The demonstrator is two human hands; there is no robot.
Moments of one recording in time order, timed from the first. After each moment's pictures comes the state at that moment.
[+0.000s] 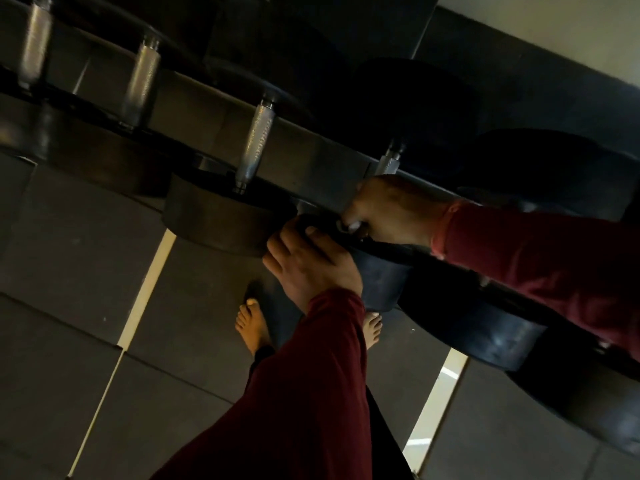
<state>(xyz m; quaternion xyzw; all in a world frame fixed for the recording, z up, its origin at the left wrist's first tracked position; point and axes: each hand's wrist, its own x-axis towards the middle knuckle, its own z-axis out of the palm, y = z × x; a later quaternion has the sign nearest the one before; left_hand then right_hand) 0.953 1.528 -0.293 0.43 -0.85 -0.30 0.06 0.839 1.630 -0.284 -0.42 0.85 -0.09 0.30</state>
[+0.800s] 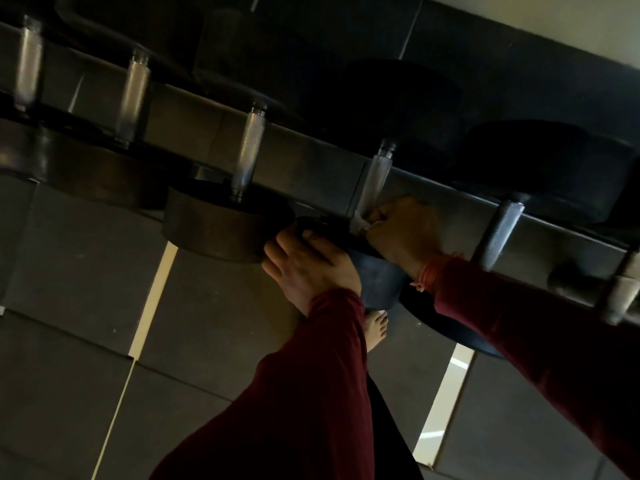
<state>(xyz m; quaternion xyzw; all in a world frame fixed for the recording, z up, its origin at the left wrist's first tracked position) 0.951 1.530 -0.290 0.44 -0.85 -0.29 0.04 0.894 1.639 -0.300 0.13 0.90 -0.33 0.26</state>
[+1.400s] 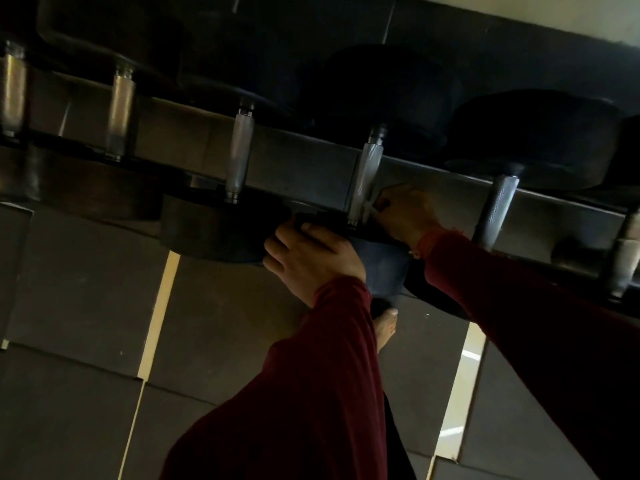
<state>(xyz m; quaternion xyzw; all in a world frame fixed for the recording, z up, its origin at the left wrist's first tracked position) 0.951 1.528 -0.298 0.43 -0.86 -0.28 0.04 0.885 1.647 -0.320 0.10 0.91 -0.22 0.33</state>
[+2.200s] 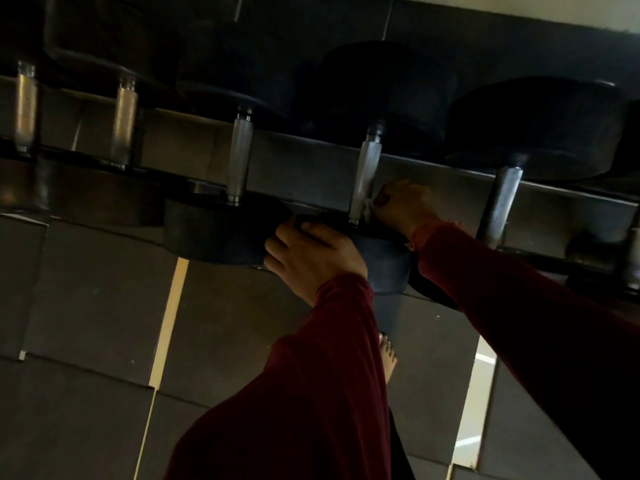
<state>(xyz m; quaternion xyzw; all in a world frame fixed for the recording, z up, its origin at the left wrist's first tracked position) 0.952 1.530 -0.300 0.42 -0.86 -0.27 0.07 0.877 1.643 -0.330 0.12 0.91 -0.19 0.35</state>
